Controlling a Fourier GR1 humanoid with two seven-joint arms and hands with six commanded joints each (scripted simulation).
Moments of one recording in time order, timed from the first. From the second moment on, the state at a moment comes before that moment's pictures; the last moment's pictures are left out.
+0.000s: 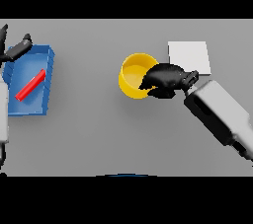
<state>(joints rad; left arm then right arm) -0.52 0.35 0.25 -1.31 -0.51 -0.28 0.53 -0.69 -0.45 0.60 -1.30 0.65 0.55 -0.13</state>
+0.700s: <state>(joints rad) -0.51 0.37 0.26 -1.29 -0.51 -0.29 0.52 -0.81 -0.55 0.52 -1.11 0.66 0.47 -0.09</state>
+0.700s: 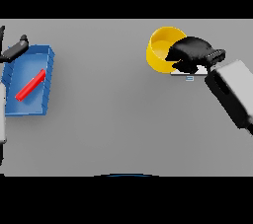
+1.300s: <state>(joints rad) -0.50 0.35 0.26 -1.35 -0.50 -0.29 0.58 -0.88 -0.55 0.50 -0.77 0.67 0.33 -0.15</state>
